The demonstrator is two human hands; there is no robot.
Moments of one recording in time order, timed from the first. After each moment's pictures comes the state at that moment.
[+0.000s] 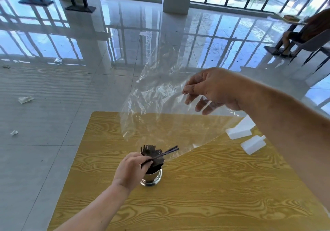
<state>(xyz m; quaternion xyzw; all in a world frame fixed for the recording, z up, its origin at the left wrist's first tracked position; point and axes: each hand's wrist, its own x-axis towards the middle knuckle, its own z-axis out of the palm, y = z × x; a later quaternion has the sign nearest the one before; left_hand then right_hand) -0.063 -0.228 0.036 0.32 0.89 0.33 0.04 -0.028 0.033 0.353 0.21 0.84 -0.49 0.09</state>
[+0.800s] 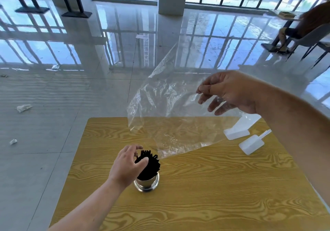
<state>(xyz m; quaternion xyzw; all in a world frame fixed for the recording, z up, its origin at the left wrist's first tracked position) -0.086 -0.213 0.060 0.23 0.89 0.36 0.15 -0.001 0.097 0.349 0.22 0.81 -0.54 0.05</state>
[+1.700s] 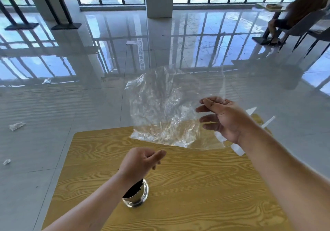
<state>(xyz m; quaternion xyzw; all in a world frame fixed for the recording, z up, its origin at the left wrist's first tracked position) -0.076 -0.104 0.122 0.32 0.82 0.41 0.23 0.043 0.167 0.261 0.27 0.58 -0.76 -0.10</state>
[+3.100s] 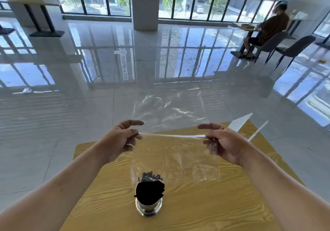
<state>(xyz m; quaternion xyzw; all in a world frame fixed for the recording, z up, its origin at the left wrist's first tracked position) -0.217 -0.176 0.179 0.15 0.60 0.65 0.45 0.037 0.091 0.220 0.33 0.56 -0.75 -0.06</state>
